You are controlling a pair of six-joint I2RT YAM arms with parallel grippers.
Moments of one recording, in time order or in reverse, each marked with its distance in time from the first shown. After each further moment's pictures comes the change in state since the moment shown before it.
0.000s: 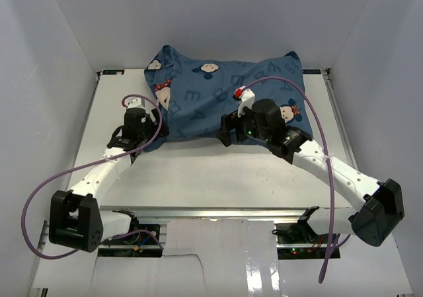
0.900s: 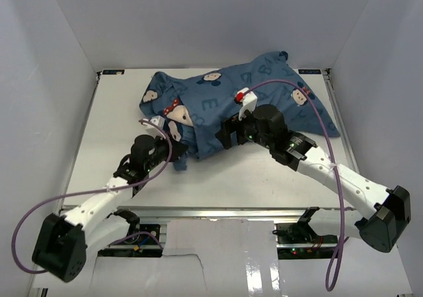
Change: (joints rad) left arm -0.164 -0.158 -0.343 0.418 0.252 -0.103; right arm 0.066 -0.099 -0.037 0.008 0.091 -0.023
